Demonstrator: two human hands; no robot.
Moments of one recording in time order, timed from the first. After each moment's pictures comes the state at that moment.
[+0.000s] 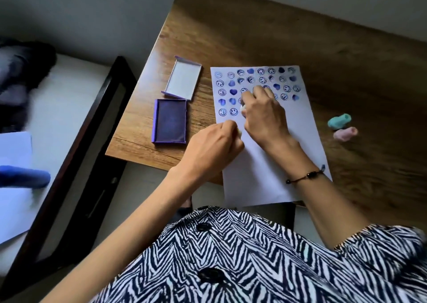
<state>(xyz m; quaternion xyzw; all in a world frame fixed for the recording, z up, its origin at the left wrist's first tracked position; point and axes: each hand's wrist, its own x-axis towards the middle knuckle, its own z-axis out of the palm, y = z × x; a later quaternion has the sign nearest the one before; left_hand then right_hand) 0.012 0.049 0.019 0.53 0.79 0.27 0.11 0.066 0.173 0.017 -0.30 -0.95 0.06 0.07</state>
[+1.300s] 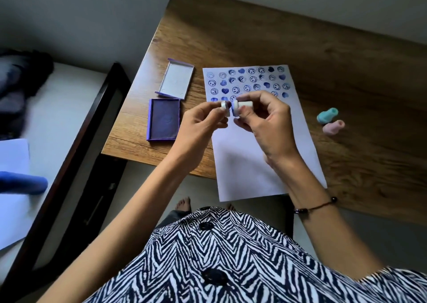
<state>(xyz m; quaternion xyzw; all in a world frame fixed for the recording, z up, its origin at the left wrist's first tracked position) 0.005 0.053 0.031 0.22 0.59 0.67 0.39 0.104 0.137 0.053 -0.35 -0.71 0.55 0.27</state>
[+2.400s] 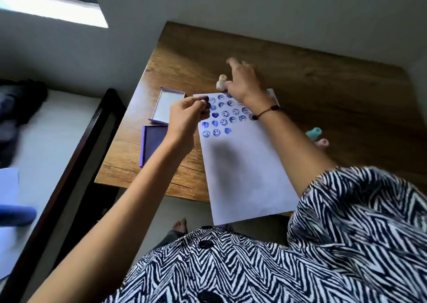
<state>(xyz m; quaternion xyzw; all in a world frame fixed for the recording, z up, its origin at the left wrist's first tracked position) -0.038 0.109 0.036 0.13 0.62 0.69 0.35 0.001 0.257 0.047 -0.37 -0.91 0.14 0.11</state>
